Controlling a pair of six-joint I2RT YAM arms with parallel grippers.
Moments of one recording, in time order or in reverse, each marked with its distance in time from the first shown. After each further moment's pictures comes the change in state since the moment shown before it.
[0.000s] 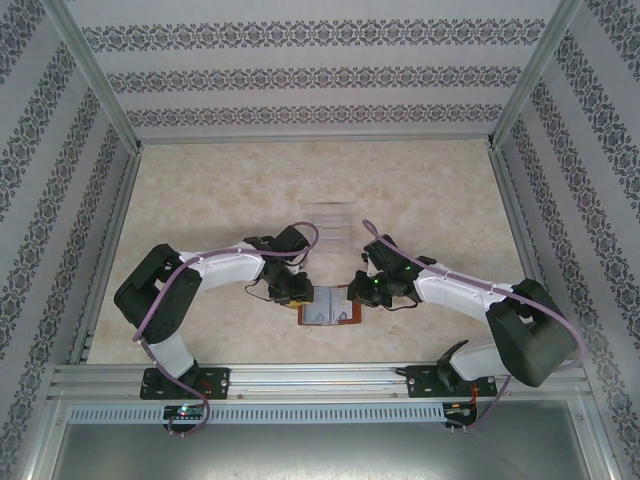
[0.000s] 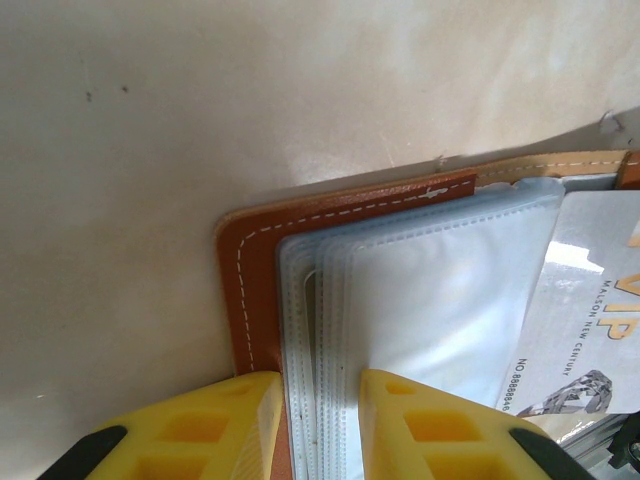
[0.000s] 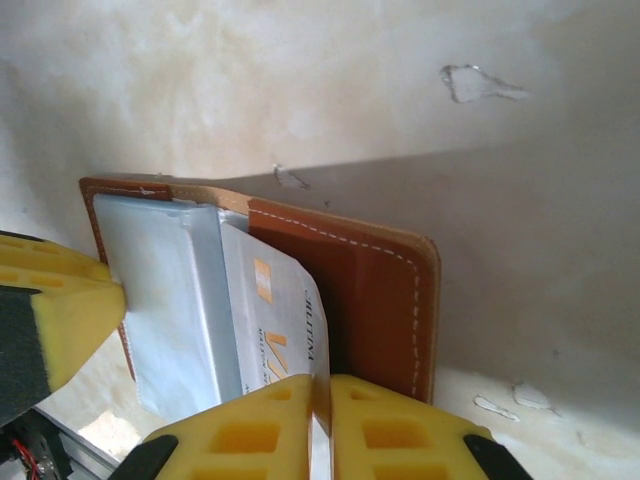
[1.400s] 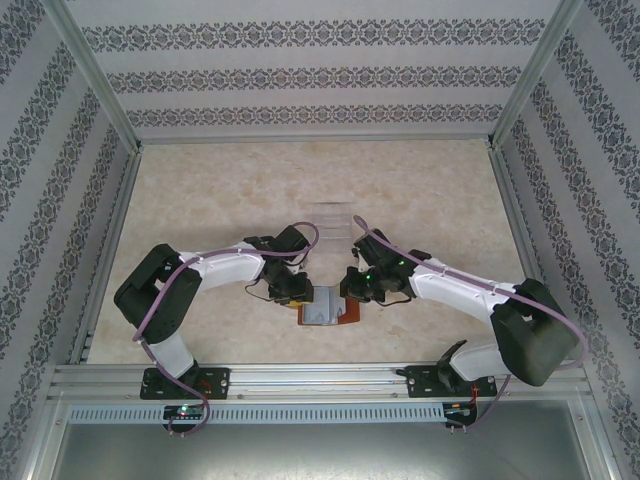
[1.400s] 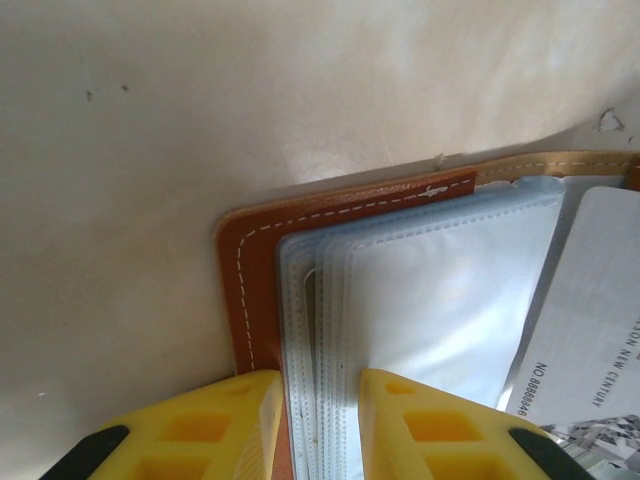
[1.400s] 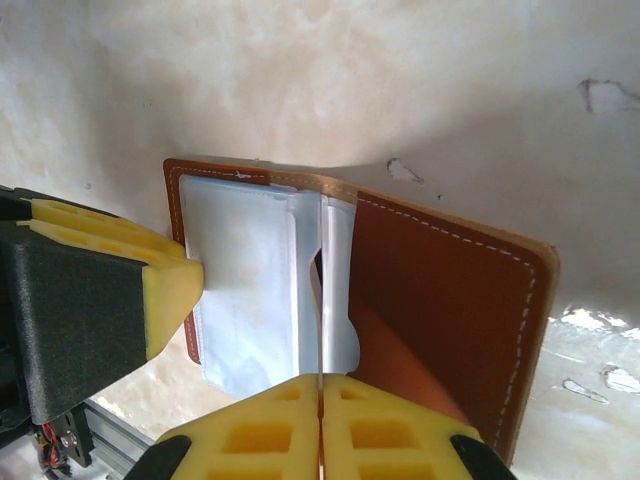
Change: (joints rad) left arm 0.000 -0.003 0.004 -0.008 -0.002 0.004; right arm 0.062 -0.002 0.105 -0.091 0.025 -0.015
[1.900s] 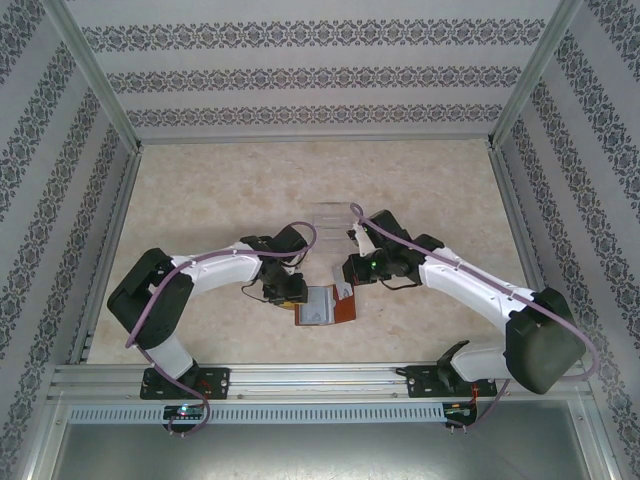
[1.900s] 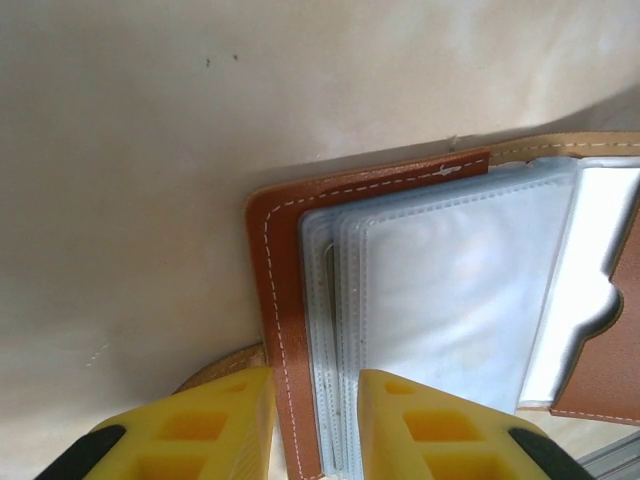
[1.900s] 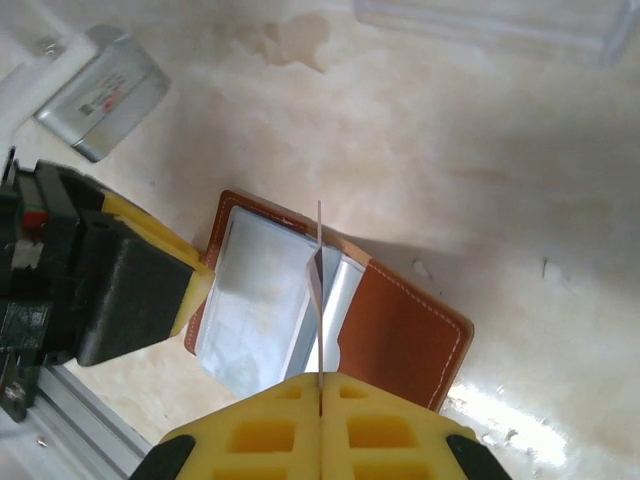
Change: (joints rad) left arm -0.006 -0.049 0.005 -0.084 -0.078 0.011; right arm -0.063 -0.042 0.149 -0.127 0.007 -0.423
